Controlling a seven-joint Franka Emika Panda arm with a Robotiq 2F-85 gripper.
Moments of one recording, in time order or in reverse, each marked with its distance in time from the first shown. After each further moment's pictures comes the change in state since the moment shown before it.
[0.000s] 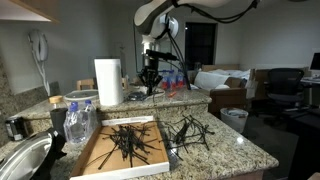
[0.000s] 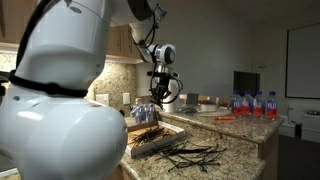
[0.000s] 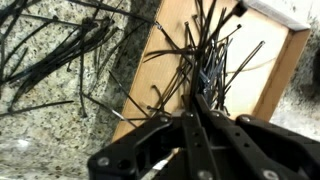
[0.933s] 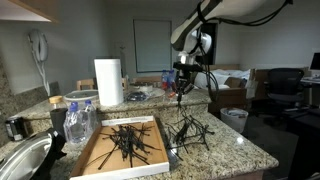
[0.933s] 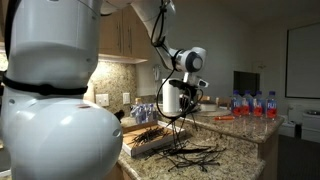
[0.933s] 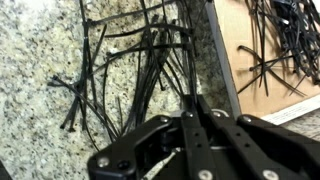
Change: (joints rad) arm -0.137 -0.125 -0.165 -0.320 0.101 0.228 0.307
